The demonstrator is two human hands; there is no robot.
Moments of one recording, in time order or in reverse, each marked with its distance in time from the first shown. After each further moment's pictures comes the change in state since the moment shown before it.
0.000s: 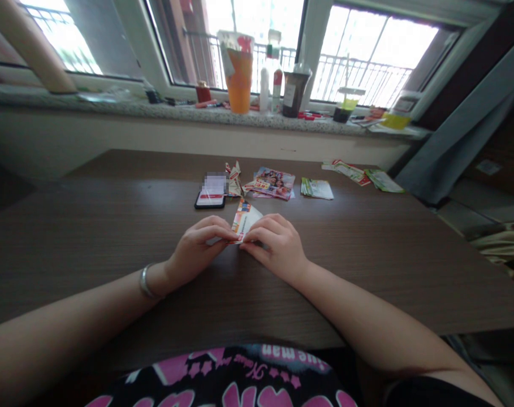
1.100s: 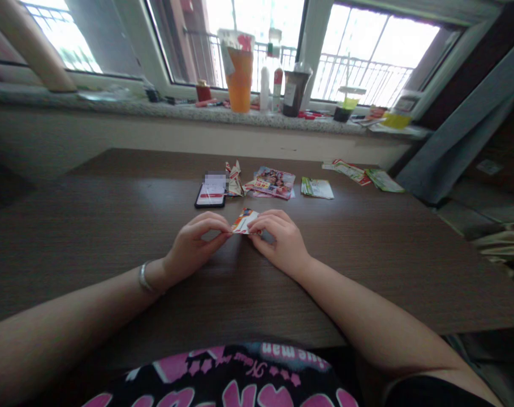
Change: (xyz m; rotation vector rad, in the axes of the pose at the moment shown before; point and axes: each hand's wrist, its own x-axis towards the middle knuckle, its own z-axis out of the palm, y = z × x) left_hand 0.002 0.001 -0.004 0.008 0.034 -0.009; right_hand -0.003 0.011 0.003 0.063 0.027 0.059
